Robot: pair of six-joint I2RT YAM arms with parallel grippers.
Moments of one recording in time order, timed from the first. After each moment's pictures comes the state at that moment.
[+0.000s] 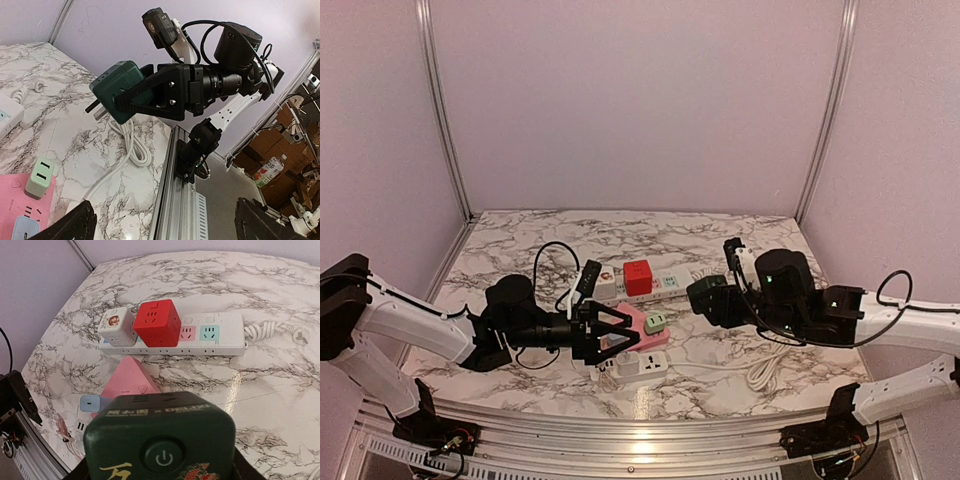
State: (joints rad) left arm -1.01 1.50 0.54 0.90 0.46 -0.58; right arm 0.94 1.07 0.69 -0.16 0.22 0.56
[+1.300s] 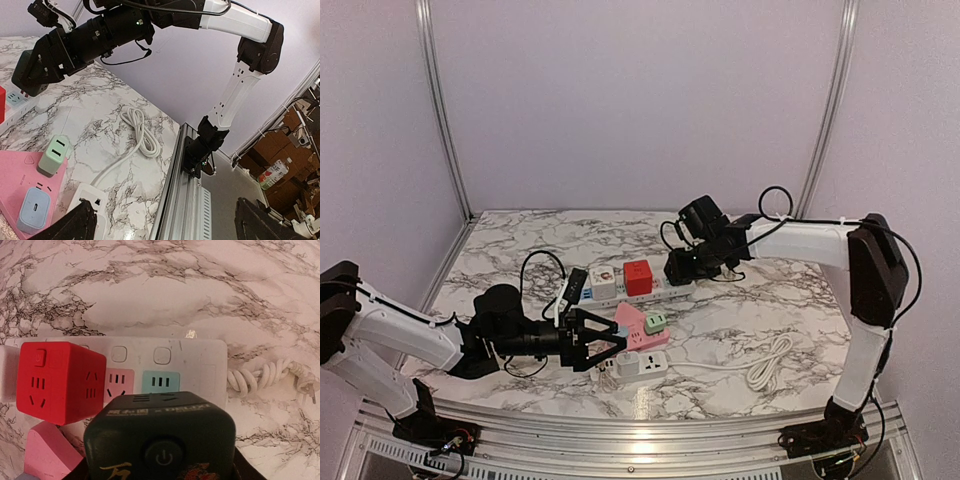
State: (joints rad) left arm -1.01 1.43 0.44 0.90 0.40 -0.60; right arm 0.67 1.86 1.39 -0.47 0.09 0.39
